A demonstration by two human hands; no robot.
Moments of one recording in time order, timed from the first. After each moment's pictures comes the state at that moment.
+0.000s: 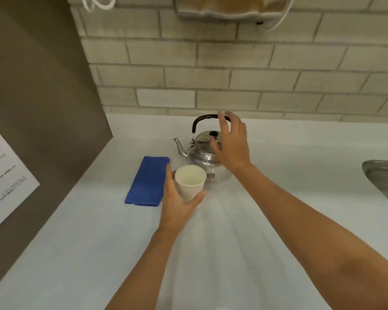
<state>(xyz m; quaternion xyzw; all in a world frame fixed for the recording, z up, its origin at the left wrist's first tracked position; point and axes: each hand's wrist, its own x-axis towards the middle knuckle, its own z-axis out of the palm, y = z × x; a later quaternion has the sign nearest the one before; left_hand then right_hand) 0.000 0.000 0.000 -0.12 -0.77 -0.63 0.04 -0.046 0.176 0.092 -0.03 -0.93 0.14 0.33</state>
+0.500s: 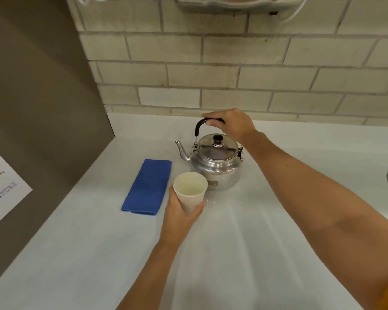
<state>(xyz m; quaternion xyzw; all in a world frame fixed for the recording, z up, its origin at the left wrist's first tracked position) -0.013 0.014 -0.020 -0.08 -0.81 -0.57 0.04 -0.118 0.213 0.134 0.06 -0.96 0.20 0.17</state>
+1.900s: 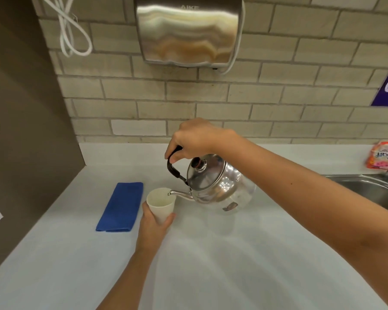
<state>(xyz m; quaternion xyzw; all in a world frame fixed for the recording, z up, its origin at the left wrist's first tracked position) -0.008 0.014 -0.015 -0.08 -0.82 -0.56 0.04 0.007 0.155 0.249 0.23 -0.97 -0.11 0.06</state>
